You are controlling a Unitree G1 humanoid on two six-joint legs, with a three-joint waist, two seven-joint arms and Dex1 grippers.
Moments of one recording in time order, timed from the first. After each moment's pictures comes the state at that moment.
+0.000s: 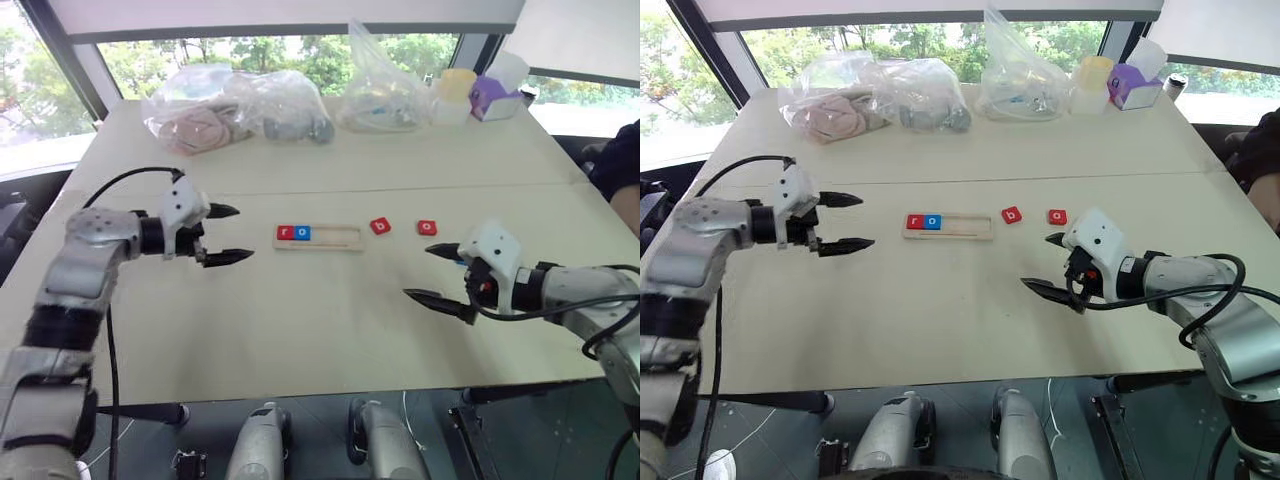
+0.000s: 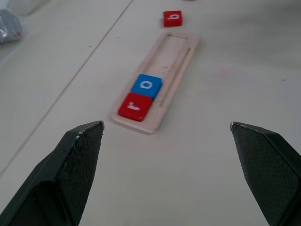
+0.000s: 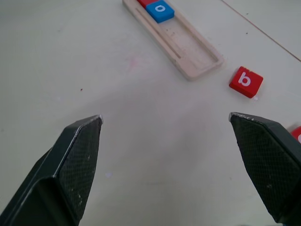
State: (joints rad) left arm -0.70 0.74 -0.09 0.40 -0.24 0.11 -1.22; right arm -0.18 -0.91 -0.12 -0.53 0.48 0.75 0.81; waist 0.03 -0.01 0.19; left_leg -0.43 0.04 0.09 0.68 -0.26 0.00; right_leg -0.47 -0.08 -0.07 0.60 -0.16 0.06
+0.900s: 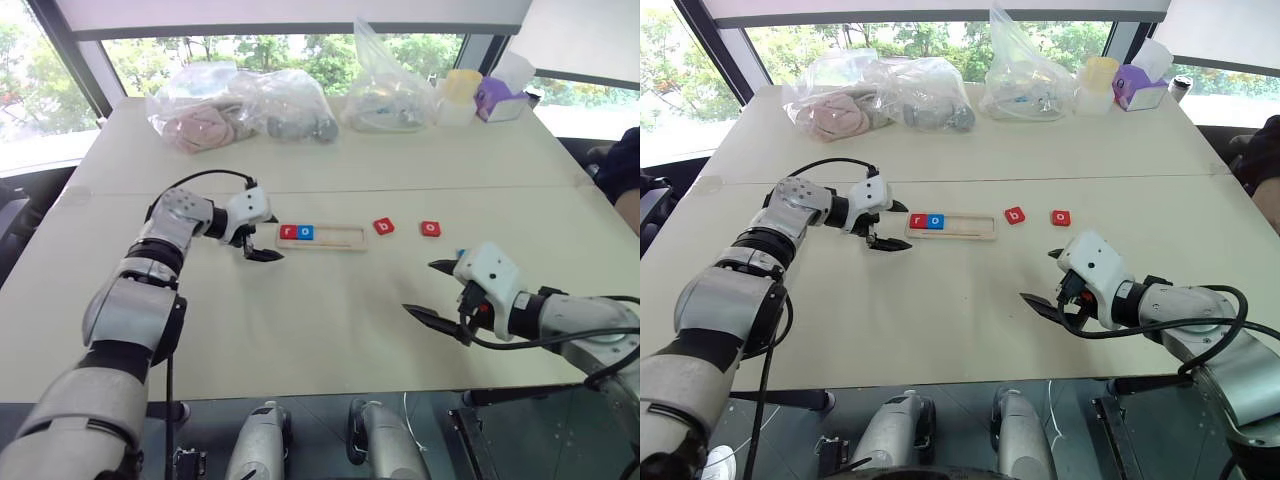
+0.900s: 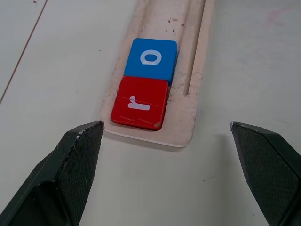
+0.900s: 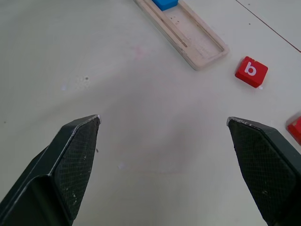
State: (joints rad) left arm -1.16 0.46 -0.22 1.33 0.17 -0.35 -1.22; right arm -0.03 -0.89 -0.17 -0.72 0.50 0.83 0.67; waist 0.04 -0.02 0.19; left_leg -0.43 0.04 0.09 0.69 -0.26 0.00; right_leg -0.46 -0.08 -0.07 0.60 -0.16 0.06
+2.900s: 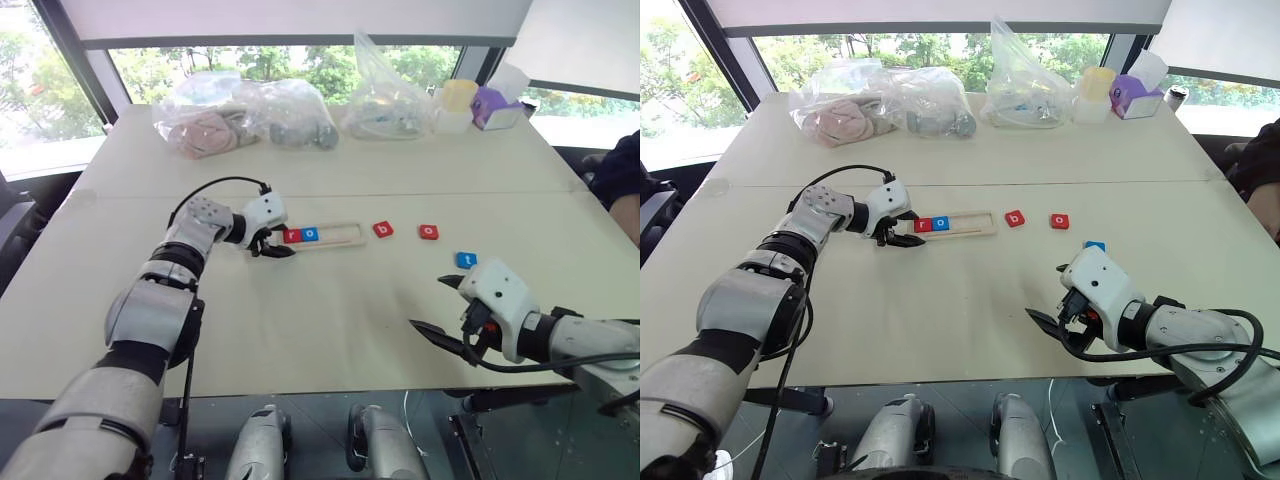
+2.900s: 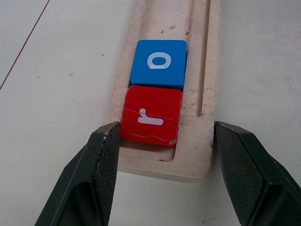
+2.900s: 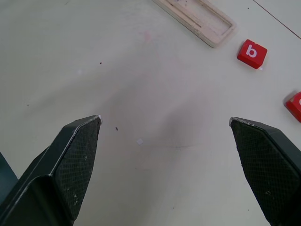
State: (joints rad) left arm -1.15 0.37 -0.19 1.33 0.25 -0.23 -1.11; right arm 0.08 -0.89 -0.25 -0.86 0.53 0.95 0.60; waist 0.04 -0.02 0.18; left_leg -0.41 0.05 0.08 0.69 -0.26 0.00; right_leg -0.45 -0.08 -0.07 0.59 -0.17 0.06
